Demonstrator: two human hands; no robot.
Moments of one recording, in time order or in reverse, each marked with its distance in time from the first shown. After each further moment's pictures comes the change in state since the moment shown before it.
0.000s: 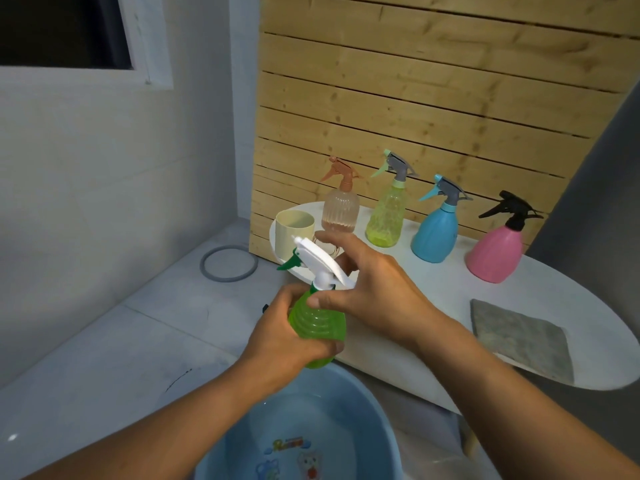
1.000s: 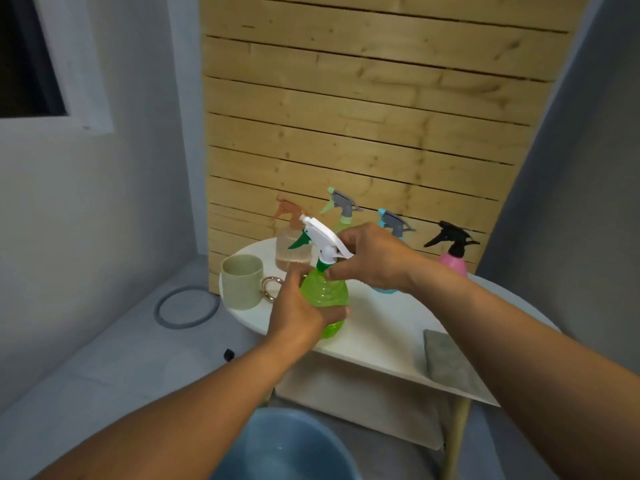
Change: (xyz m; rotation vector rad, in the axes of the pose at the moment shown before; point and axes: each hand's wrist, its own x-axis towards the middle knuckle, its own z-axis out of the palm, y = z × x) left_hand 0.105 0.068 0.084 -0.114 0.044 0.097; right_hand 0.065 0.039 -0.111 -0.152 -0.049 0.273
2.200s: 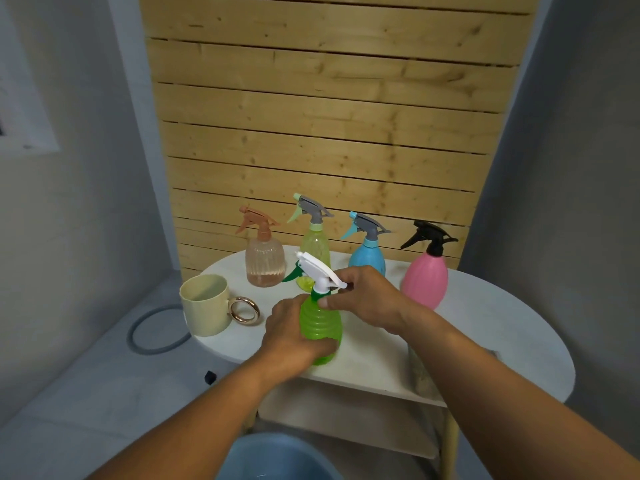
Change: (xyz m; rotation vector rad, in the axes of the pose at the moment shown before) left_hand 0.036 -0.037 0.032 0.410 -0.265 -0.027; right_hand 0.019 0.100 0.040 0.430 0.054 0.074
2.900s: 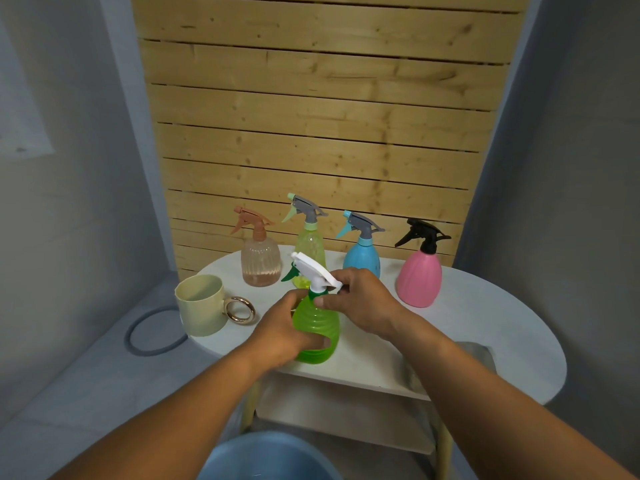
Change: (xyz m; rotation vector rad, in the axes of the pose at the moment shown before) left_hand 0.008 0.003 -0.013 -0.173 -0.148 -0.021; right_hand -0.007 0.006 0.005 -0.065 0.086 -0.044
